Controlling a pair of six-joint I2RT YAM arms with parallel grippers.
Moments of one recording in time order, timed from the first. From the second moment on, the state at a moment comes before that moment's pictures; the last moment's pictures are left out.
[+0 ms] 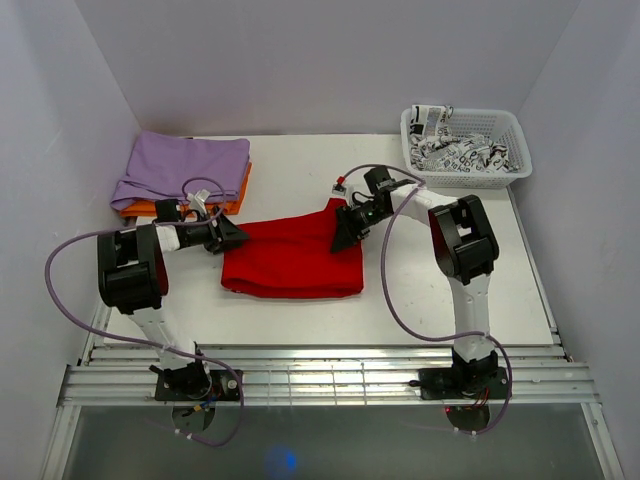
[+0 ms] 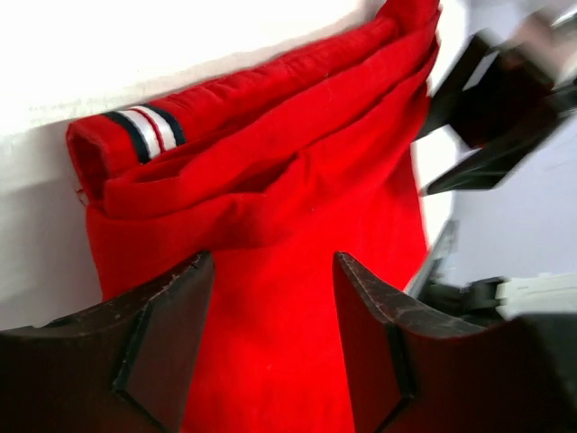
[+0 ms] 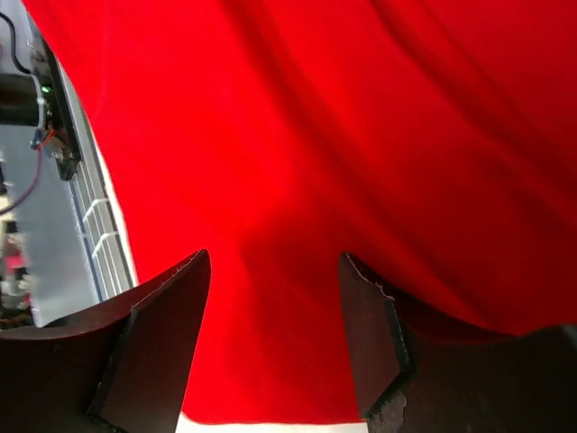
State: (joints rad) left arm 0.21 1.81 0.90 -0.04 0.98 -0.24; right arm 0.44 2.15 1.55 -0.57 -0.96 -0.22
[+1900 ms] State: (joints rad) left arm -0.13 1.57 1.36 -0.59 0.97 0.42; right arm 0.22 1.51 0.92 -0.23 -0.86 0.00
